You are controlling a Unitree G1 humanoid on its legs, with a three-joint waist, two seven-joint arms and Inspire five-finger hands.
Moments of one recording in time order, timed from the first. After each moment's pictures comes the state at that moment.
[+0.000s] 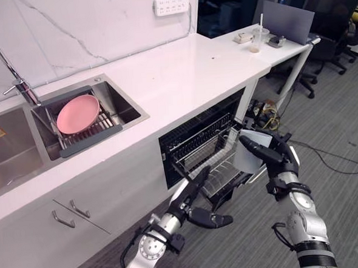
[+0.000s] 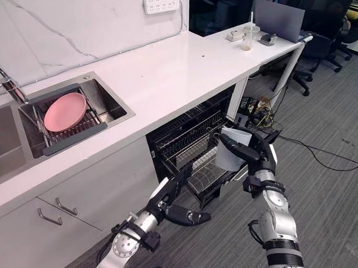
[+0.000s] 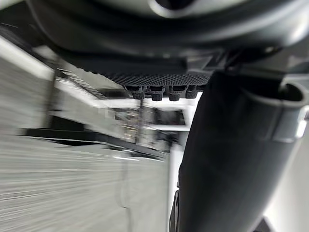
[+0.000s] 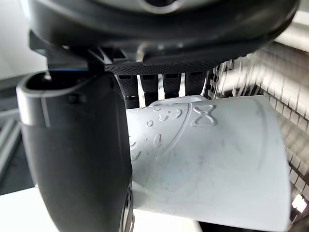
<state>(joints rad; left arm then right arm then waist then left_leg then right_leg) 0.17 0.18 -0.45 0.24 -0.03 -0.19 -0.12 -0.08 -0.23 -0.22 0.20 0.35 0.10 -0.06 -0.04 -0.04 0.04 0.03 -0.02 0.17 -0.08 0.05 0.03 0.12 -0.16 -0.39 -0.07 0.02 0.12</state>
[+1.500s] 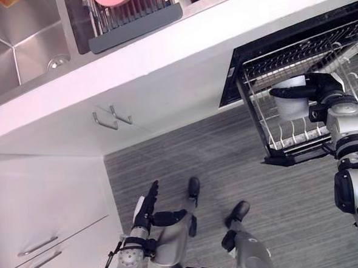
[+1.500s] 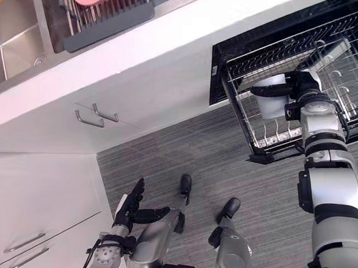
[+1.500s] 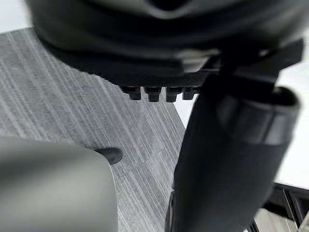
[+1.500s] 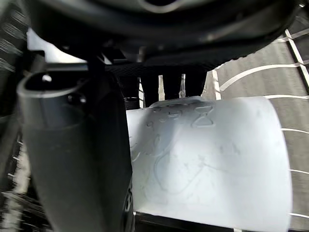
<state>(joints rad) 0.10 0.16 -0.20 0.64 -0.06 -0.35 0.02 -0.97 -0.71 -0.05 1.10 0.04 0.17 0.07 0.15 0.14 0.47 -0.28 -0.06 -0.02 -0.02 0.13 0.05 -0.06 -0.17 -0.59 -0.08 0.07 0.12</state>
